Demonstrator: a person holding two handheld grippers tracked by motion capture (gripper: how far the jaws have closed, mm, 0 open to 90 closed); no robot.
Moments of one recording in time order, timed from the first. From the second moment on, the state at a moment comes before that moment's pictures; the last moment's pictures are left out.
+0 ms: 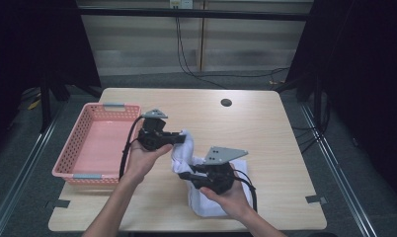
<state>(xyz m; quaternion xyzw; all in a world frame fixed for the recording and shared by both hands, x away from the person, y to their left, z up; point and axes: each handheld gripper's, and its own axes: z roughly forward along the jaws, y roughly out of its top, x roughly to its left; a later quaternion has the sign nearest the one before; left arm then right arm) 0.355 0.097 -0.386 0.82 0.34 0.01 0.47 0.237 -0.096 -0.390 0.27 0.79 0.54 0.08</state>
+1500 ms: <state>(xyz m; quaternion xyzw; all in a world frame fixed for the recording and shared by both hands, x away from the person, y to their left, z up) 0.246 0.044 -0.482 0.89 0.19 -0.05 0.40 0.329 -0.227 -0.472 0.47 0.79 0.37 0.13</state>
